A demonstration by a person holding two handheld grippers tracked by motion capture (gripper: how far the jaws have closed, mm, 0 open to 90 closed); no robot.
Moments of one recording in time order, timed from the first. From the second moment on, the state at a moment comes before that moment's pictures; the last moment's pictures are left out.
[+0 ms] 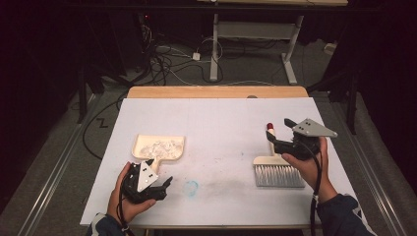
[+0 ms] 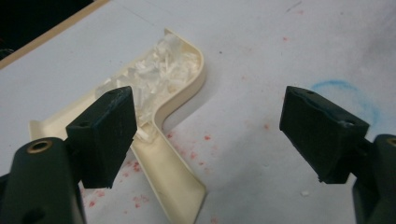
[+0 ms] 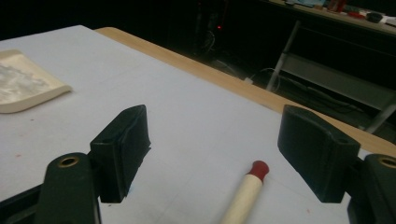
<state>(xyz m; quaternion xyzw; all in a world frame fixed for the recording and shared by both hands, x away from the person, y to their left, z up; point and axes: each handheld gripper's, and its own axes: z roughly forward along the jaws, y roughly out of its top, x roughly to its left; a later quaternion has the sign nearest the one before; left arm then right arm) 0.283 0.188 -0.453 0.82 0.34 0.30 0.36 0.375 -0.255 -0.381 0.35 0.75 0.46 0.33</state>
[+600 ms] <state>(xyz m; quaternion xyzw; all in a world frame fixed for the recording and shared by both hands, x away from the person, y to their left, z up) 0.282 0.184 -0.456 0.82 0.33 0.29 0.35 0.339 -0.255 -0.374 0.32 0.75 0.47 0.33</state>
